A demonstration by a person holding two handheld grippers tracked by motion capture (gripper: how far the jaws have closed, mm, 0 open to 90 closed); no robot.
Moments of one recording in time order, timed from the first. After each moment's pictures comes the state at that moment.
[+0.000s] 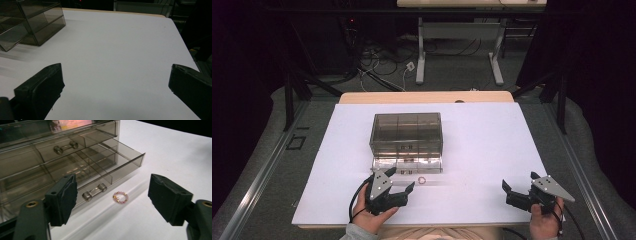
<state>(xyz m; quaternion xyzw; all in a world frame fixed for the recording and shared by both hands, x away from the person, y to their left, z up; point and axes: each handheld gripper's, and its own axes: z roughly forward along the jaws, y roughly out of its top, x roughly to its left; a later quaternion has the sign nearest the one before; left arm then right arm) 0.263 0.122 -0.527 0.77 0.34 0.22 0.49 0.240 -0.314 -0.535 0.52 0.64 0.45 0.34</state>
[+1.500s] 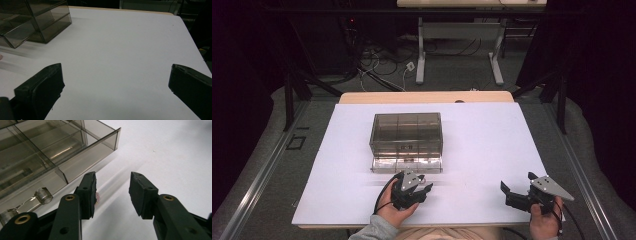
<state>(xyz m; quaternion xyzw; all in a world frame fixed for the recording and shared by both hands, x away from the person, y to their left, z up) 0.286 0.065 -0.551 0.83 0.32 0.15 0.43 0.241 -0.315 -0.536 0.51 0.66 0.45 0.32</state>
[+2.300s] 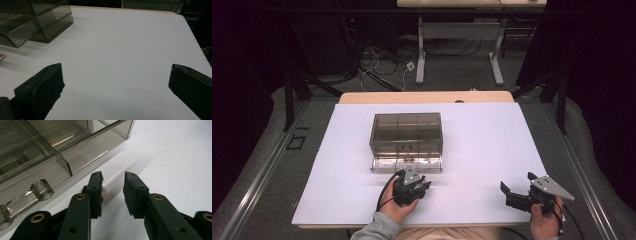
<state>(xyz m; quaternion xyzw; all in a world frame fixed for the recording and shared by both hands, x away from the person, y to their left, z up) 0.299 0.063 -0.561 0.84 0.34 0.14 0.41 0.241 -0.315 -0.537 0.51 0.66 0.46 0.32</state>
